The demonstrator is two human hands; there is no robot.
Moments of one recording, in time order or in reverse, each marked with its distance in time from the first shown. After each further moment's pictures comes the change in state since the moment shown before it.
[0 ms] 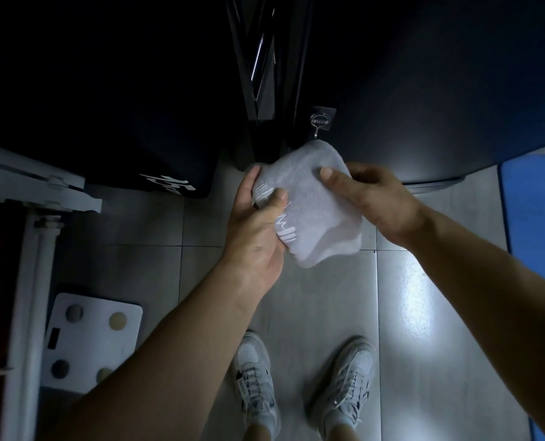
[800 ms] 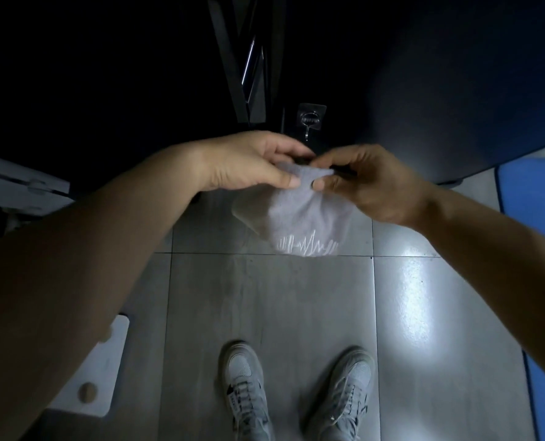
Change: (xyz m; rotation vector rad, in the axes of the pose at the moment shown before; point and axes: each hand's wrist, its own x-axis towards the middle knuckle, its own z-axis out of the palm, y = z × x) left_hand 0.082 0.086 0.021 1.312 -0.801 -0.127; right_hand 0.022 -0.003 -0.018 -0.276 -0.208 -0.283
